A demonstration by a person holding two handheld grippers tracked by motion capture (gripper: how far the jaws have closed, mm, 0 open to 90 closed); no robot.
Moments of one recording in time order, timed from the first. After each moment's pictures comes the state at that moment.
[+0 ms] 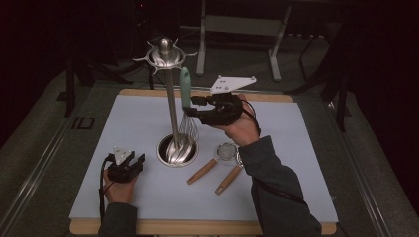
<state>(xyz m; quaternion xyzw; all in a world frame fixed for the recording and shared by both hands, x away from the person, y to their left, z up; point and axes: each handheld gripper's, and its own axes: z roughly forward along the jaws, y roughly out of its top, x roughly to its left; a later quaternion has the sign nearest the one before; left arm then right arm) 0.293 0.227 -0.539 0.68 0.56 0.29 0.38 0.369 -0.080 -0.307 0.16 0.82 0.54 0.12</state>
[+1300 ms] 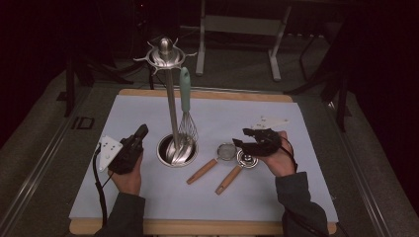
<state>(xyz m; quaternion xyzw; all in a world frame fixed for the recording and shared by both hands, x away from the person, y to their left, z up) 0.276 0.201 -0.445 0.55 0.40 0.38 0.63 0.360 -0.198 -0.419 0.30 0.84 0.42 0.18</state>
